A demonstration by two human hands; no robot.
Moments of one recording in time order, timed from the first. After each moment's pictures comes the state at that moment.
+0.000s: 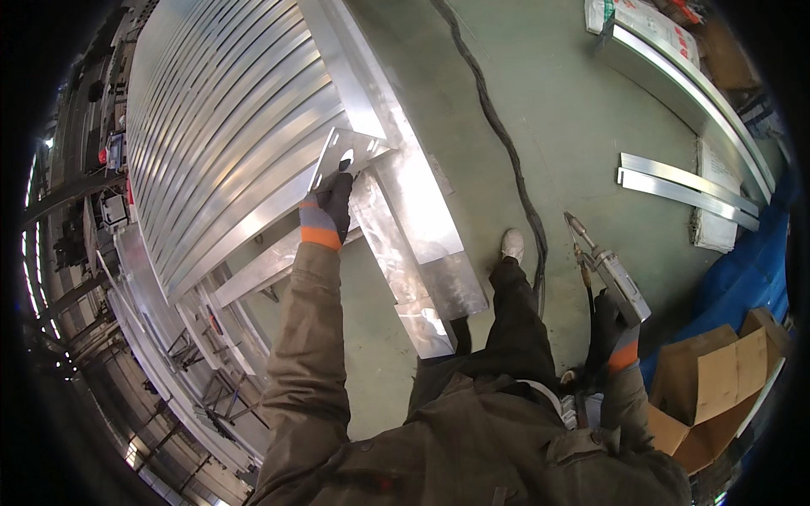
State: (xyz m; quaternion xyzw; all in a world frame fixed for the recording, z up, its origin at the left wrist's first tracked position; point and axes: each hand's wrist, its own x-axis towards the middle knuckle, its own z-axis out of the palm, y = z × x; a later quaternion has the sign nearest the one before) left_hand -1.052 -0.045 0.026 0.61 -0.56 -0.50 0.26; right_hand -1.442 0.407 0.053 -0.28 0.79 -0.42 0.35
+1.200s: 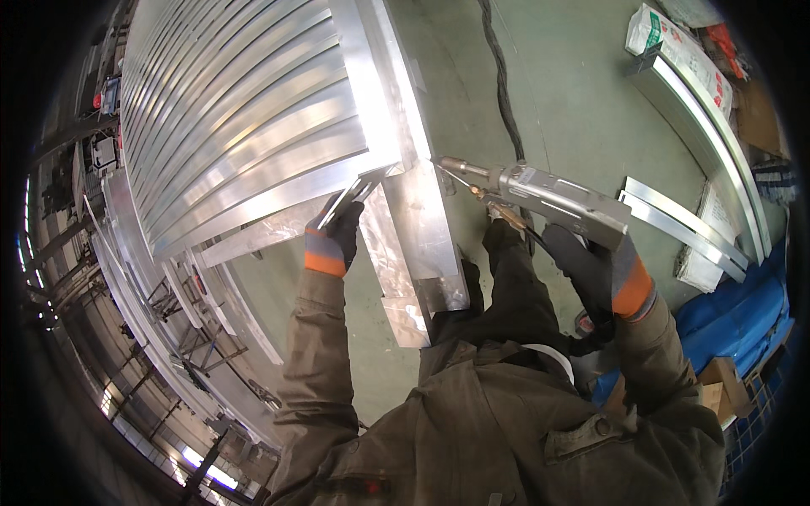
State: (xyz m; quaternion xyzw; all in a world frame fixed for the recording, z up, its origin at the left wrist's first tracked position) left_hand -1.075 -0.023 0.070 0.68 -0.55 -0.44 0.19; right_hand -1.501 0.069 0.168 -0.42 0.60 -0.32 0.60
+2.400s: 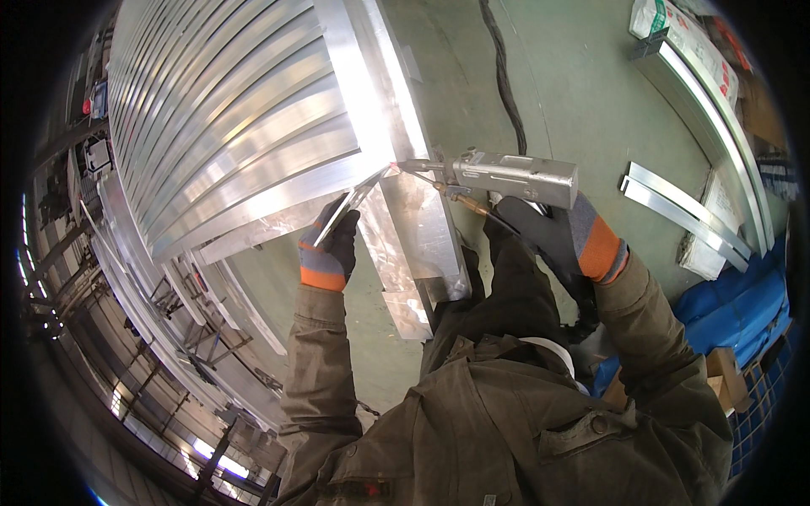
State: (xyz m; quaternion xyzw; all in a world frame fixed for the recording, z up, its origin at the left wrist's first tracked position) left_hand -1.061 -0.014 0.062 0.64 -0.61 -0.43 0.20; right_hand -1.472 0.025 0.094 -0.42 0.53 -0.33 0.65
